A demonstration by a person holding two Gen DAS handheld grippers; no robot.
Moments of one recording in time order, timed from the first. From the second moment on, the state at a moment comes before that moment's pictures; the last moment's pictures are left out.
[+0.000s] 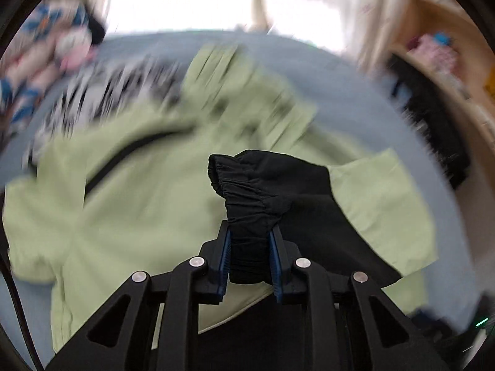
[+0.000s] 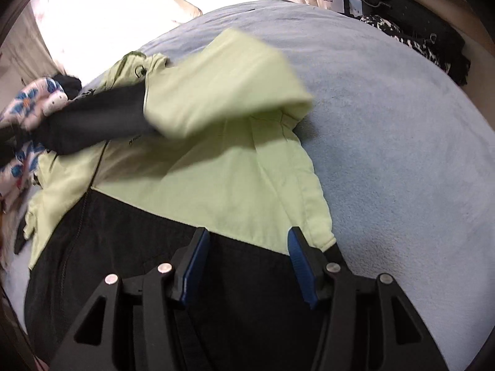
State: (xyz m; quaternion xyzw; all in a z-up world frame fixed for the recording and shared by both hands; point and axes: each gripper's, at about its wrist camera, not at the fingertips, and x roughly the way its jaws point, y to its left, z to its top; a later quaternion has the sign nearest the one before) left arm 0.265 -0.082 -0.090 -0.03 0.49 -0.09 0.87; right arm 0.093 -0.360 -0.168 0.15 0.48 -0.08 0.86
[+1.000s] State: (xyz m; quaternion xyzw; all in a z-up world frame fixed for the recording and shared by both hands) left arm 0.364 -0.047 -0.111 -0.08 0.46 -0.11 0.88; right arm 0.298 -0.492 -0.158 0.25 0.50 -0.10 0.83
